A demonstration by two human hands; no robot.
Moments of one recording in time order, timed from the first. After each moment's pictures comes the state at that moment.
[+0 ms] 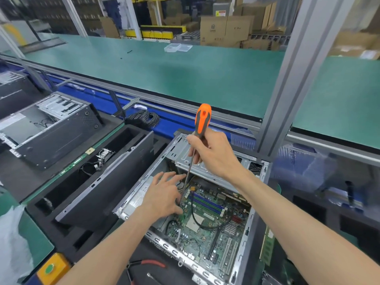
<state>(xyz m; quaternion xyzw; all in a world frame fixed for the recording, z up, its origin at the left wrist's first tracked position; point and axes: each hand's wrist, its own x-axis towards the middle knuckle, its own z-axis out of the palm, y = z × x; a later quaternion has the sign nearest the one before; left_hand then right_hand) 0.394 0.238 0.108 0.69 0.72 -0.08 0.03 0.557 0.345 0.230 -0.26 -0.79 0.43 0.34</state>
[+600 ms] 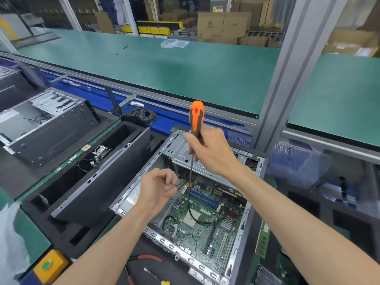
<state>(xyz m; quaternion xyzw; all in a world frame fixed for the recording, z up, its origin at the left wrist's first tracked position) 0.413 0.228 0.133 0.25 0.50 0.64 0.53 0.561 0.345 0.228 -0.27 -0.82 0.37 0.33</state>
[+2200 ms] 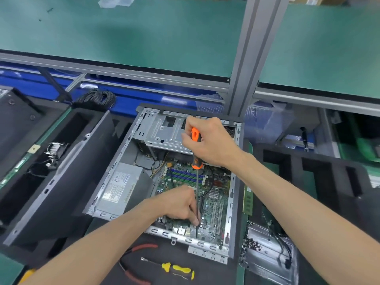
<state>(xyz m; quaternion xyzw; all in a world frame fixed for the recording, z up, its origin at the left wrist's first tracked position) 0.465 0.247 0.072 0.71 0.50 -0.05 0.50 0.598 0.339 0.186 -0.33 -0.84 0.28 0.34</state>
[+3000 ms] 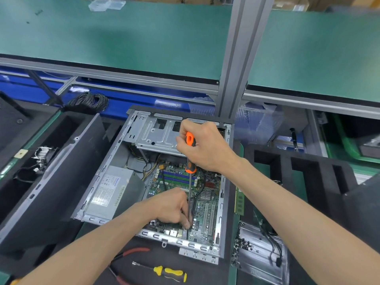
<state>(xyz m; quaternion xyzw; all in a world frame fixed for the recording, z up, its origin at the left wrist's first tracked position) 0.467 0.245 0.077 0.72 0.50 -0.06 0.49 0.611 0.328 0.193 -0.33 -0.84 0.25 0.34</state>
